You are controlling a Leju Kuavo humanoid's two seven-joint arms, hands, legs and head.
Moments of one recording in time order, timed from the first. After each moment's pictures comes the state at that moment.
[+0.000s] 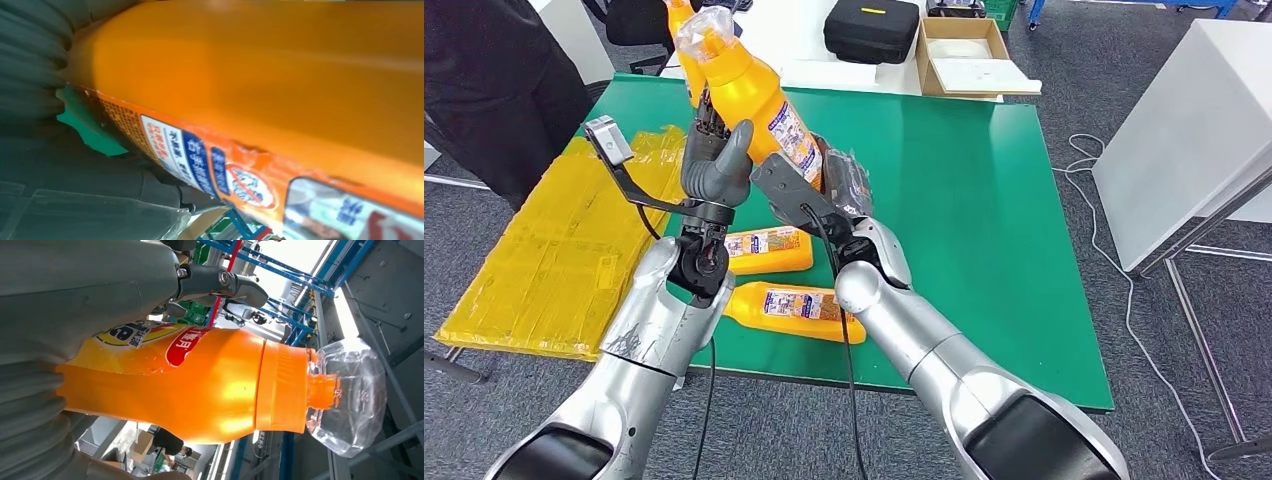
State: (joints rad) left arm -0.67 -0.19 -0.17 -1.09 0.61 -0.18 -0.34; right arm -0.89 0.35 0.73 -0.53 0.45 -0.33 0.00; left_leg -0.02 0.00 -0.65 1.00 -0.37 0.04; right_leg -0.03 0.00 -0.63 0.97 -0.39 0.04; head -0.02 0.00
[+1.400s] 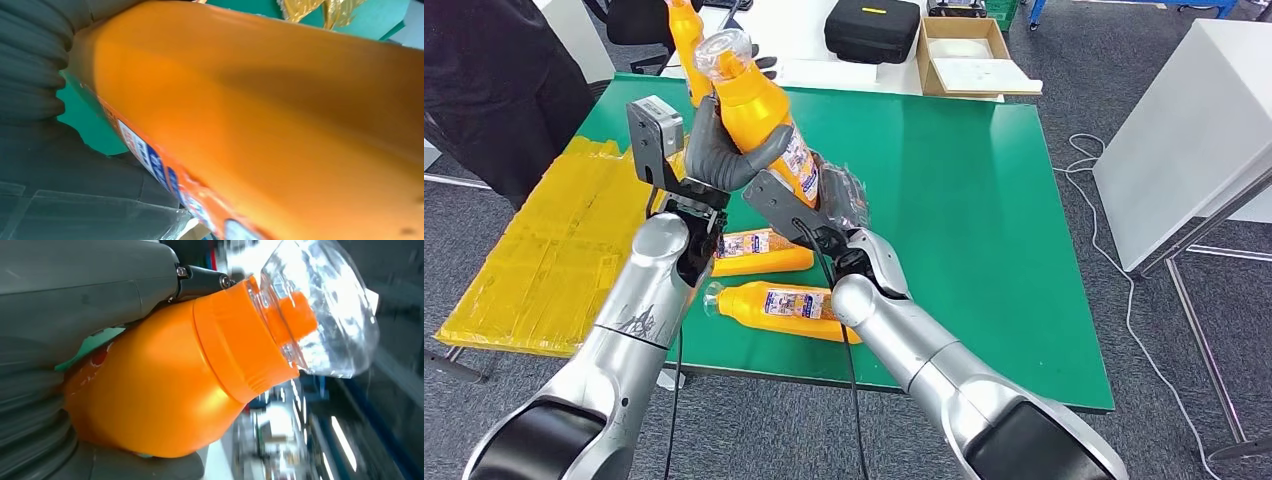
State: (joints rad) left arm -0.78 -0.16 -0.14 -0.97 0.03 -0.23 -0.42; right arm -0.86 0.34 0.80 -0.55 0.48 -0.31 0.05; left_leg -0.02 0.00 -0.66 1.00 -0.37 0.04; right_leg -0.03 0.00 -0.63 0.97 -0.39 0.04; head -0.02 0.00
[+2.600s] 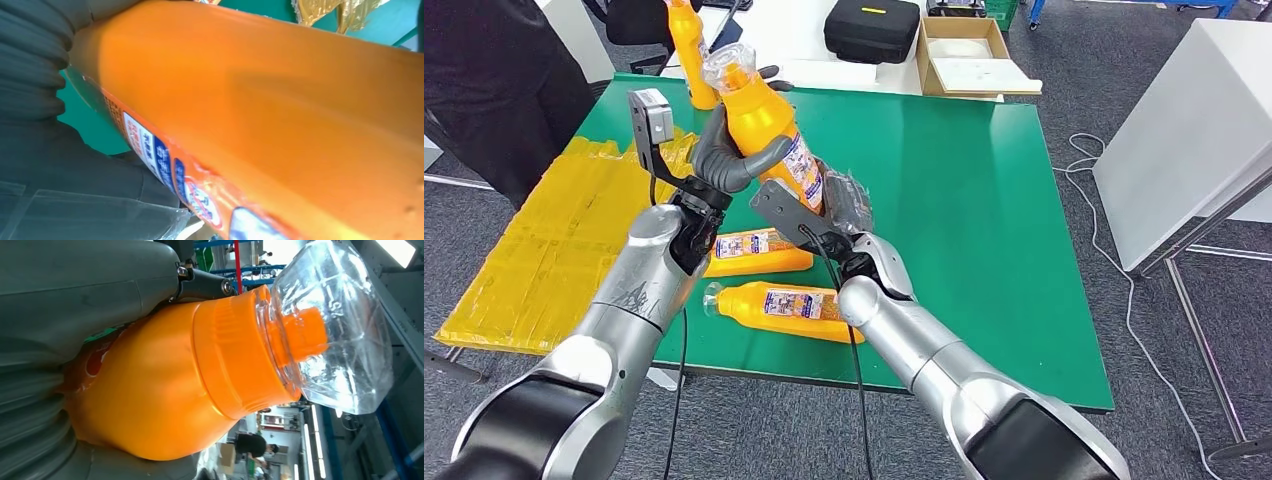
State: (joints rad) left arm -0.87 -0.15 -0.09 -0.75 0.18 -0.48 -0.43; right arm -0.87 0.34 0.78 -0.48 0.48 -0.31 -0.02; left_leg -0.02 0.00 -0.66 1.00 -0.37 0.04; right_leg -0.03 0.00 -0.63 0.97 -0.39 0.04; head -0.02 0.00
